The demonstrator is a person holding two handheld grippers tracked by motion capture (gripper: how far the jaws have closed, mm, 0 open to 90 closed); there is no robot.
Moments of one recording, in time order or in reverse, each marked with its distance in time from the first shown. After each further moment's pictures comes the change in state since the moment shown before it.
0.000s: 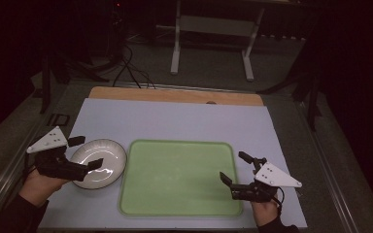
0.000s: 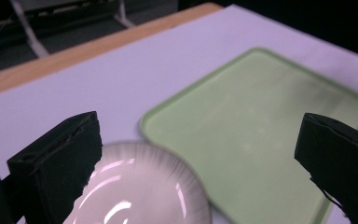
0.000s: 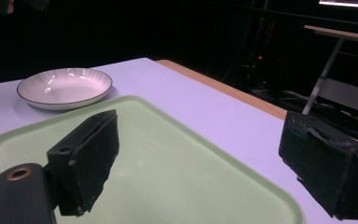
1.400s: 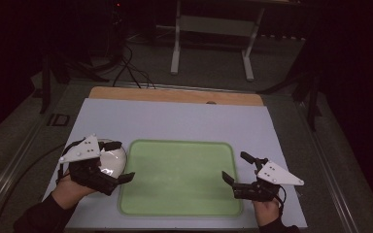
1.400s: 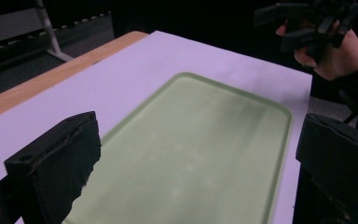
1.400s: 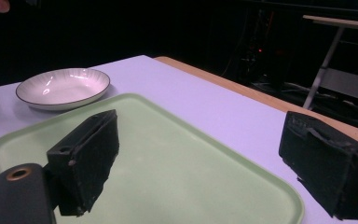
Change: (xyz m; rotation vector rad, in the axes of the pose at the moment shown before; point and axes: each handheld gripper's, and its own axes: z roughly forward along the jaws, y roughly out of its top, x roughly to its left) left arm -0.062 0.031 0.035 -0.082 -0.228 0.138; right arm -0.006 -0.002 -0.002 0.018 -0.002 0.045
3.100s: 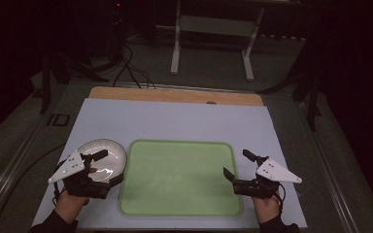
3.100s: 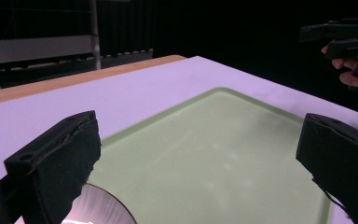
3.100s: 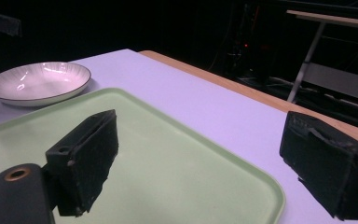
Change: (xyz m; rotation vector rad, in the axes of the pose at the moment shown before) left arm 0.016 -0.089 0.004 -0.211 0.141 -0.127; right arm -0.007 -0.004 0.005 0.021 -0.060 -0.003
